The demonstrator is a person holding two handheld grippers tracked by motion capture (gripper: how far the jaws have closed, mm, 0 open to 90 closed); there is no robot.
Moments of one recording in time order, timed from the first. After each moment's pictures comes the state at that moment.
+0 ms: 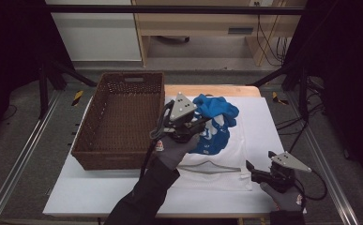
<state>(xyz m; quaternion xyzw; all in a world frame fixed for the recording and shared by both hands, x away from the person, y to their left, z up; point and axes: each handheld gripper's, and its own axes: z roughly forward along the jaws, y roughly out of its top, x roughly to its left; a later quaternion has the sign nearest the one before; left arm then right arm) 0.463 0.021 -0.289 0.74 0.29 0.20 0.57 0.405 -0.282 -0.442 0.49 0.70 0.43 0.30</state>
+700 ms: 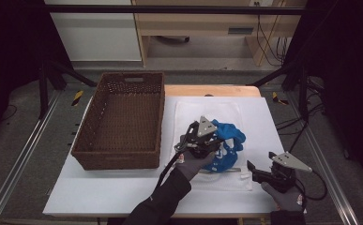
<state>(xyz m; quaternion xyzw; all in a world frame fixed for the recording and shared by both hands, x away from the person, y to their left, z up) 0.481 -0.026 -0.382 0.79 0.29 0.15 0.52 0.406 -0.286 -0.444 0.49 0.70 0.43 0.30</state>
